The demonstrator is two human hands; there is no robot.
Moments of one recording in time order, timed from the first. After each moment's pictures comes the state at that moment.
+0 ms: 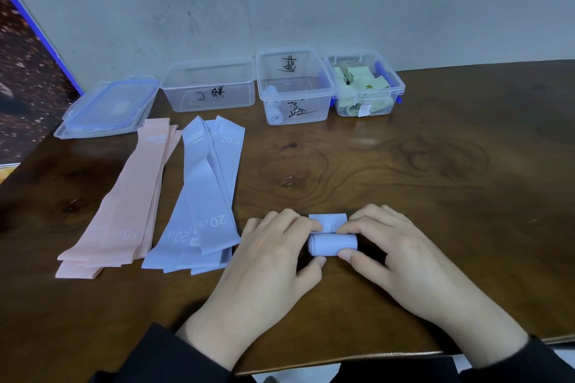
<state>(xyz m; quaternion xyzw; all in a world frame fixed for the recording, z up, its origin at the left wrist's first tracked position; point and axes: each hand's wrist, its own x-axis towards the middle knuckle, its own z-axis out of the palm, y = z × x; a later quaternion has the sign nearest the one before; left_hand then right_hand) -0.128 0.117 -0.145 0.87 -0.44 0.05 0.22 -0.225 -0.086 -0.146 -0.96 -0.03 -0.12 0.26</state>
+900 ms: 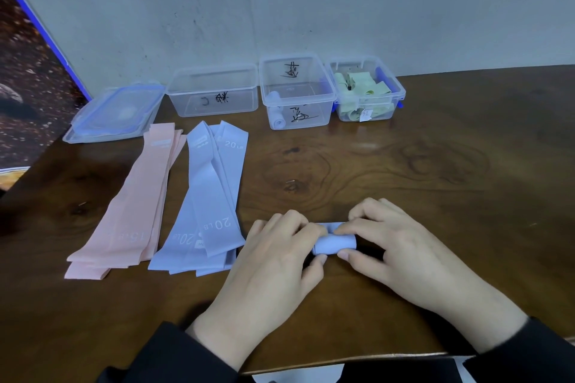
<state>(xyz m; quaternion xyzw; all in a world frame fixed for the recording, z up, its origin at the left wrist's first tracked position) -0.130 0.116 -0.143 0.87 -0.45 0.09 0.20 -0.216 -0.092 -0.136 -0.97 -0.07 -0.12 0.21</state>
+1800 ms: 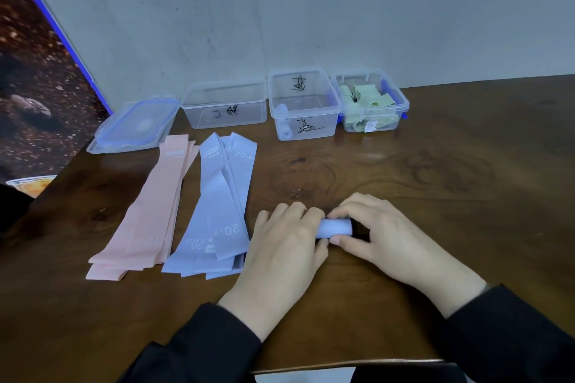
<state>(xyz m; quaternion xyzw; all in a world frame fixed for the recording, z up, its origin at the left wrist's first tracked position) -0.115 0.091 -0.139 0.90 -0.39 0.13 0.16 -0.184 -0.096 -0.138 -0.95 -0.06 -0.10 0.28</state>
